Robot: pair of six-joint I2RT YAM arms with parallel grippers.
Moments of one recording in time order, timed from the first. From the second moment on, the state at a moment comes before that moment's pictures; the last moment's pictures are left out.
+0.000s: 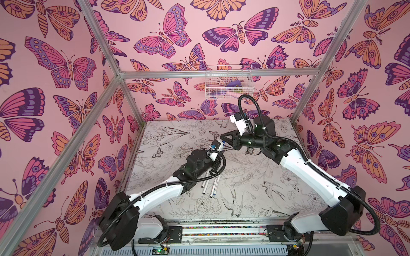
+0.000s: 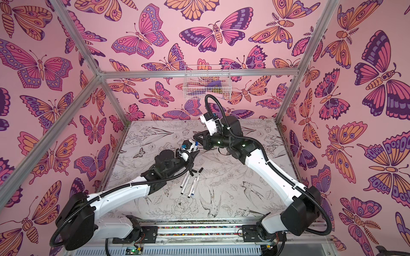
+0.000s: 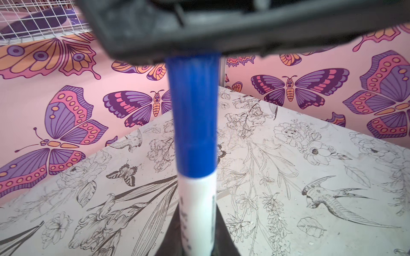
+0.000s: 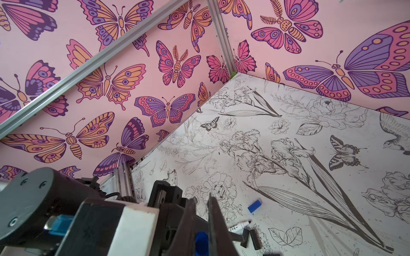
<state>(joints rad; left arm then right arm) -0.76 1.30 0.79 0.35 0.00 0.10 0.59 1.46 1.40 -0.33 -0.54 0.25</state>
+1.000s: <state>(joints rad) -0.67 1.39 0.90 0.12 0.32 -0.23 0.56 1.57 1.45 -0.43 -0.53 0.15</state>
